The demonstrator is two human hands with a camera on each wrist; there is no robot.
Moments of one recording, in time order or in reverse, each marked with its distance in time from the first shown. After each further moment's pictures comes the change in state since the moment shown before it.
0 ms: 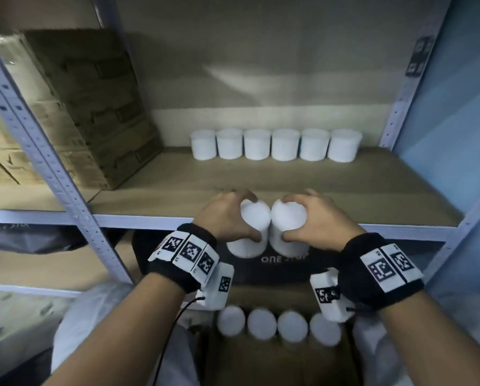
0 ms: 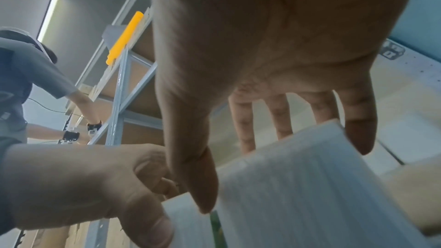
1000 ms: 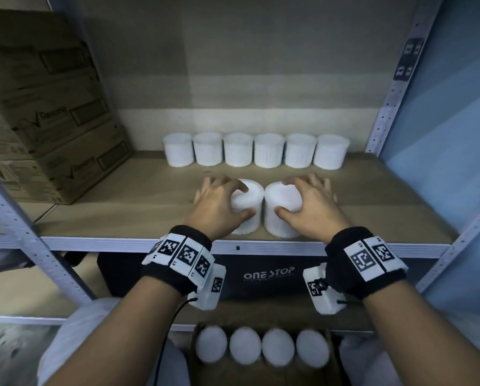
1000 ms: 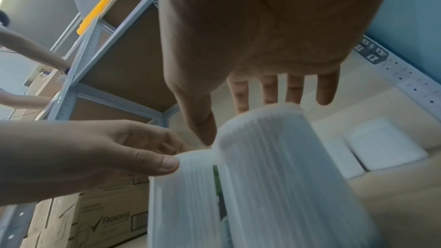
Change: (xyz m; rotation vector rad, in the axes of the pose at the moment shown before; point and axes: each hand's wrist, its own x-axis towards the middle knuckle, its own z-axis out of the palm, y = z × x) left_hand 0.075 0.001 0.019 0.009 0.234 0.064; right_hand 0.071 0.035 -0.007 -0.117 0.240 0.023
